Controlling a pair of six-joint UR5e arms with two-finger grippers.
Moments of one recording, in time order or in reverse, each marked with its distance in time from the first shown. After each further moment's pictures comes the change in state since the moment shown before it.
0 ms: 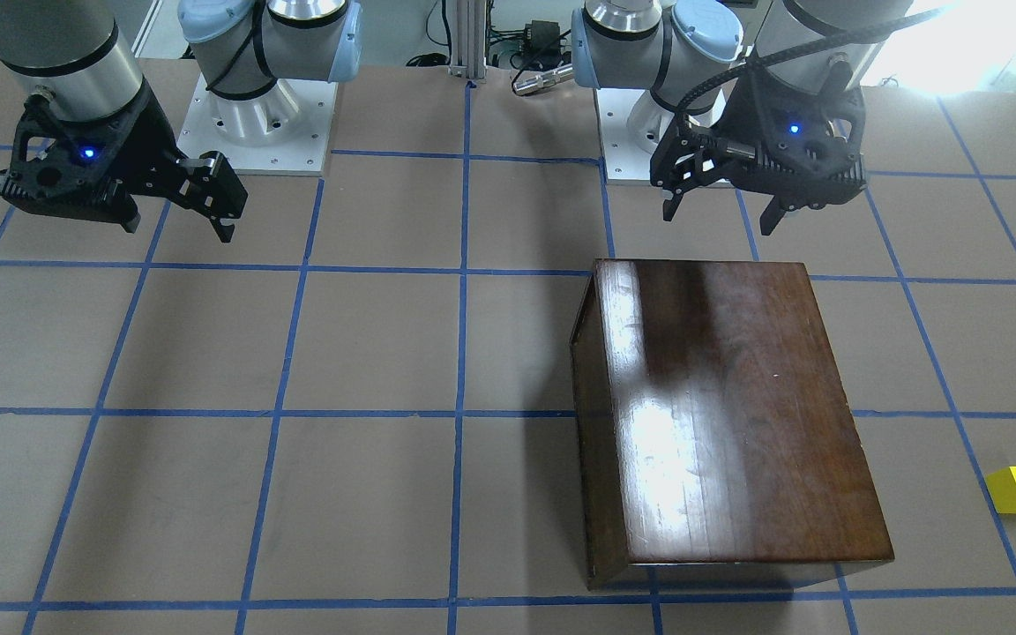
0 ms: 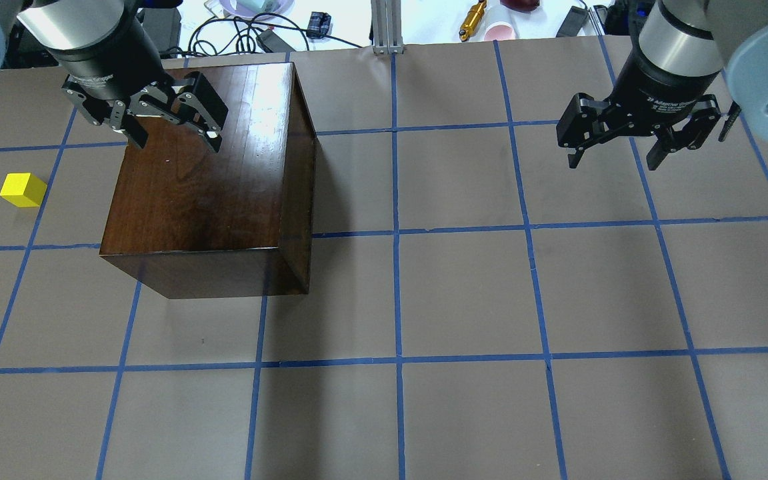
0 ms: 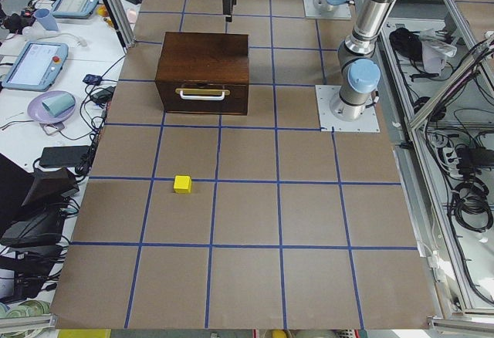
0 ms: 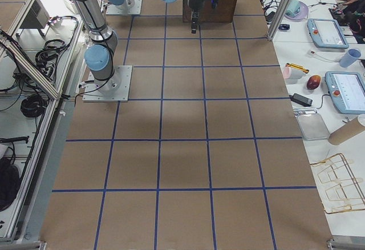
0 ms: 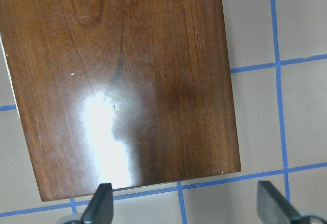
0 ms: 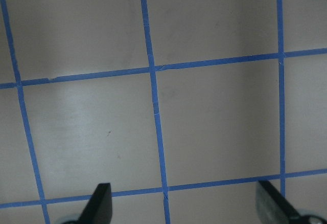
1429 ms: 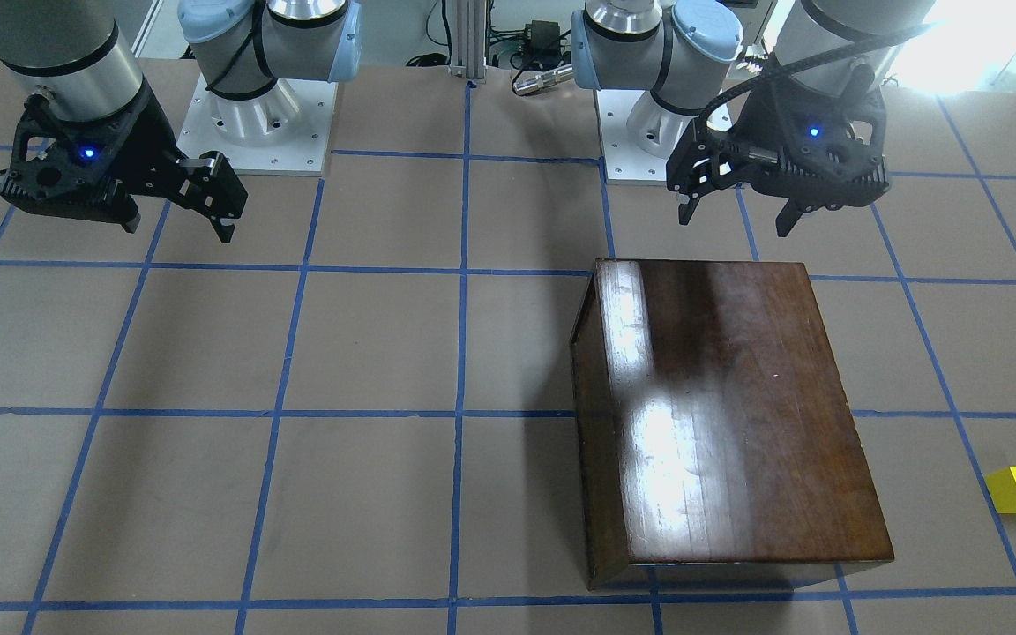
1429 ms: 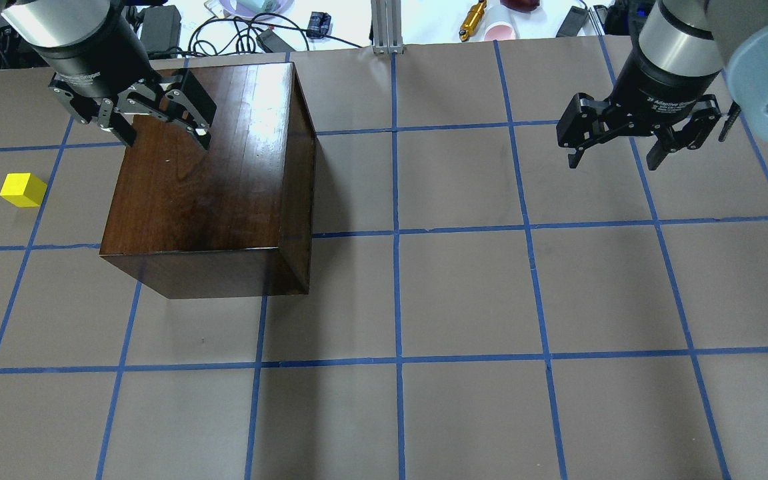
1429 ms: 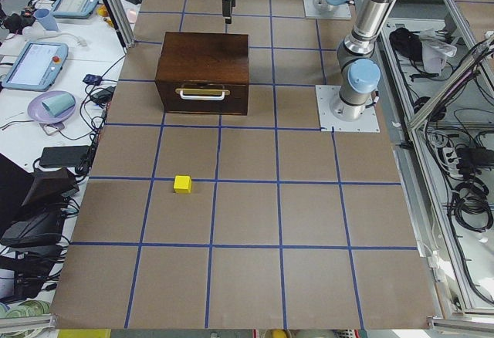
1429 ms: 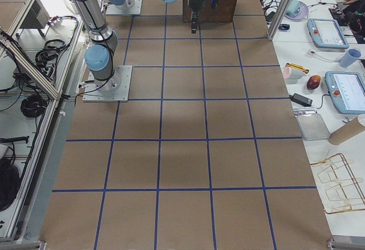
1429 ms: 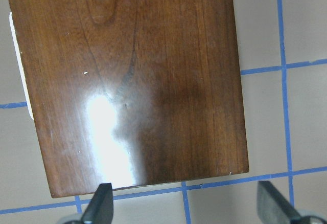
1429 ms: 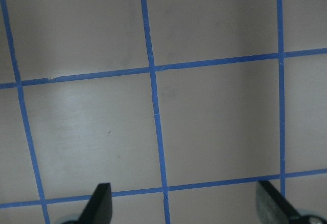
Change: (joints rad) left arm 0.022 -0.007 0.001 0.001 0.018 0.001; right arm 0.000 0.000 0.000 0.000 0.000 0.000
